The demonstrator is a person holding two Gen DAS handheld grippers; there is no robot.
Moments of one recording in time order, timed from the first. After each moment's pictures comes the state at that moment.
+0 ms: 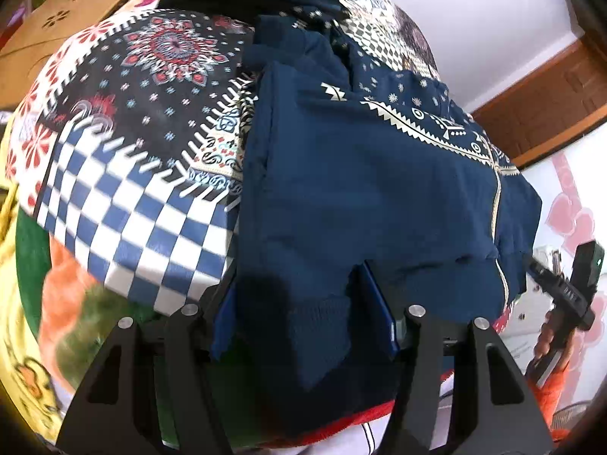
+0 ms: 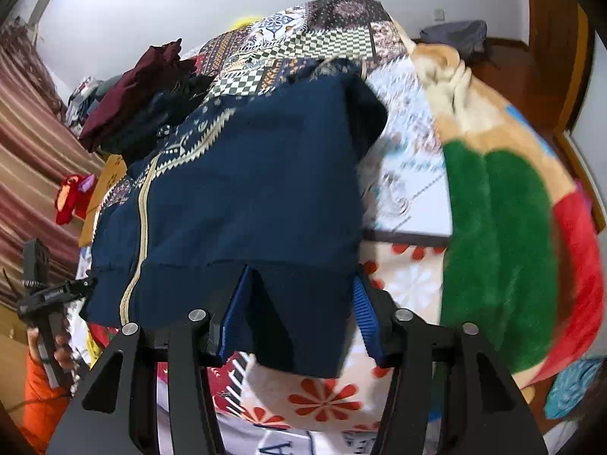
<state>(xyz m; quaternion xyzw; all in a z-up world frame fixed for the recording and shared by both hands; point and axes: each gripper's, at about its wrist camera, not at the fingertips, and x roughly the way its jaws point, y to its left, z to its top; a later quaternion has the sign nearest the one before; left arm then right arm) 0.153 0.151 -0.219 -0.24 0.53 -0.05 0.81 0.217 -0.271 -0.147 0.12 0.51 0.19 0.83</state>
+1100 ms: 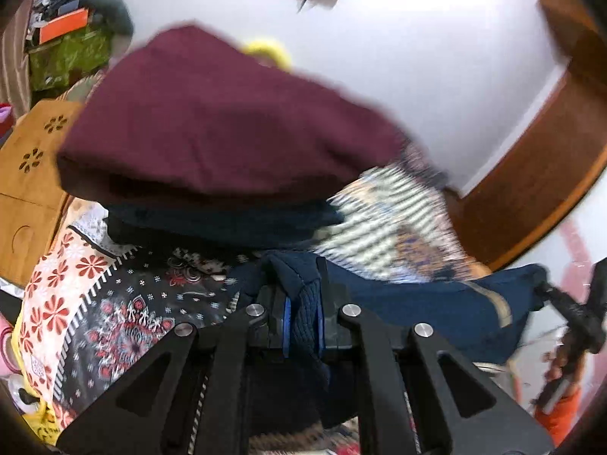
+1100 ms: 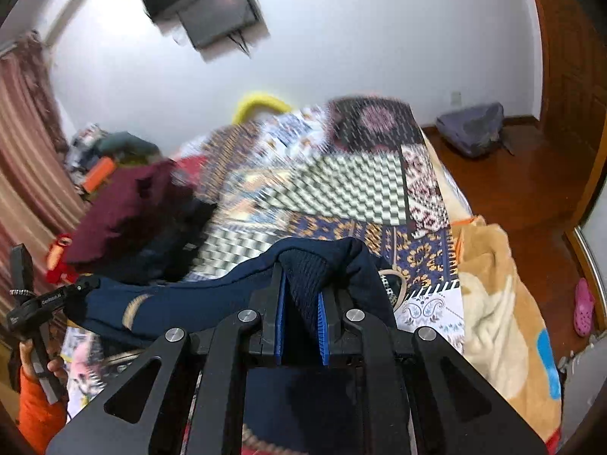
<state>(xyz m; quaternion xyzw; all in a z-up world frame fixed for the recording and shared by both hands) 0.371 0.185 -0.126 -0.20 0.41 0.00 0.89 0.408 -0.227 -0.071 0.10 0.40 0.19 0.89</state>
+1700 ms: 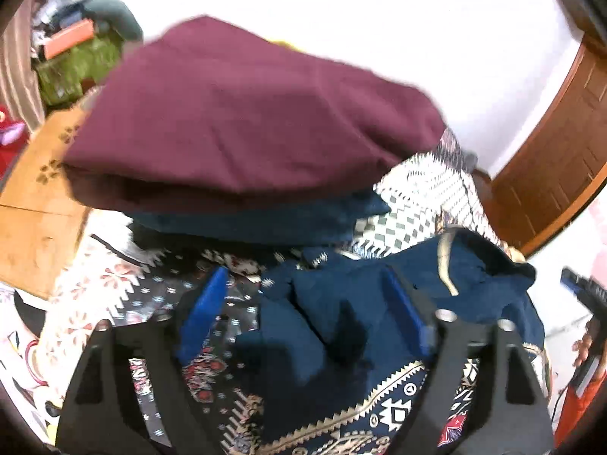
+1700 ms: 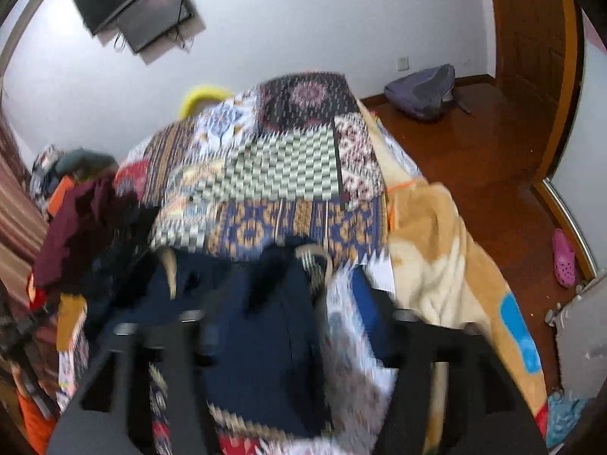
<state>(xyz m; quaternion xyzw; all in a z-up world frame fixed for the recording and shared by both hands) 0.350 0.196 -0.119 -0.16 0.41 0.03 0.90 0.391 -0.293 -0.080 0.14 0.44 0.11 0.88</state>
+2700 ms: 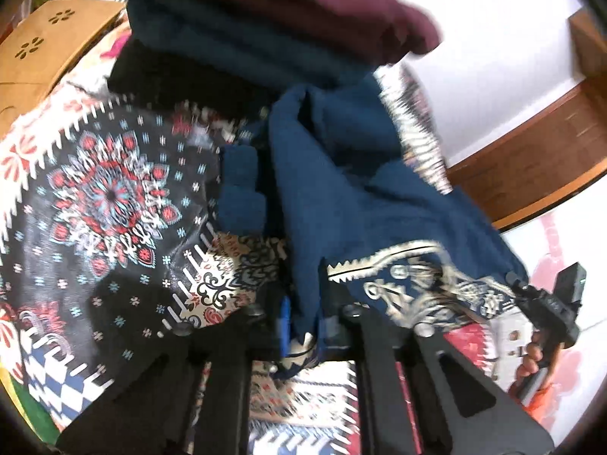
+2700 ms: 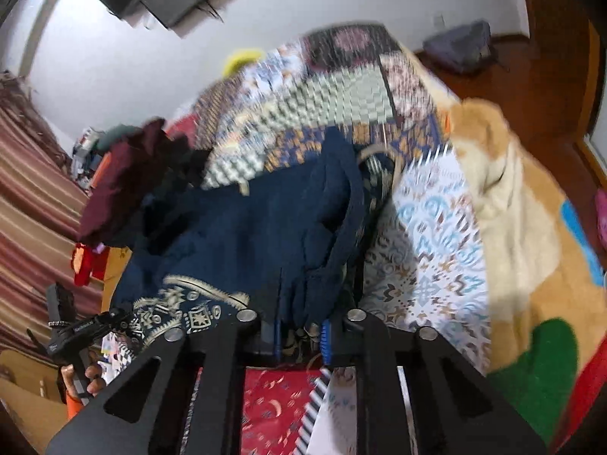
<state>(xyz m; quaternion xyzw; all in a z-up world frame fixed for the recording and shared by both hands) 0.276 0.180 -0.193 -0.29 0.47 -0.06 0.83 0.338 -0.268 -0.103 0.19 0.47 0.20 0.84</state>
